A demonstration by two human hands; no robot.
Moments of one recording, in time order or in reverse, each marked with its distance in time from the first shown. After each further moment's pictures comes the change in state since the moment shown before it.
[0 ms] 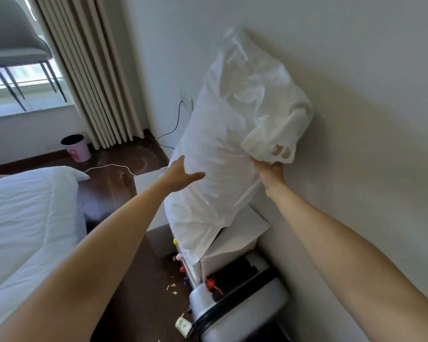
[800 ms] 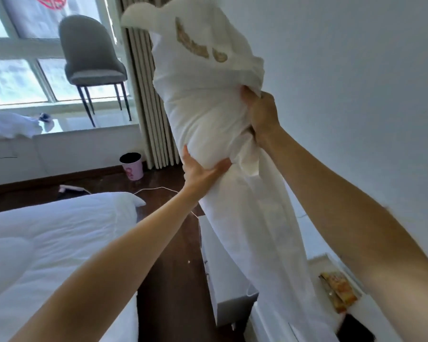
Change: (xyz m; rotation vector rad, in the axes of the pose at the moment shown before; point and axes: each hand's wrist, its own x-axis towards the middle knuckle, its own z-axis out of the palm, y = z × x) left_hand 0.202 -0.193 -0.259 -0.648 0.443 -0.047; right_hand 0.086 -0.144 0.502 -0.002 -0.366 -0.349
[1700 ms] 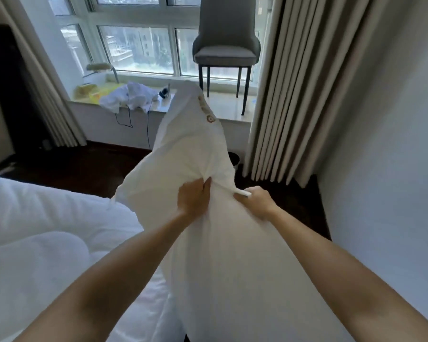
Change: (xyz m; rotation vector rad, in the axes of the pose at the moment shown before) left_hand 0.493 -0.204 -0.280 0.914 0.443 -0.109; right_hand 0.332 0.395 0.462 -0.674 -0.969 0.207
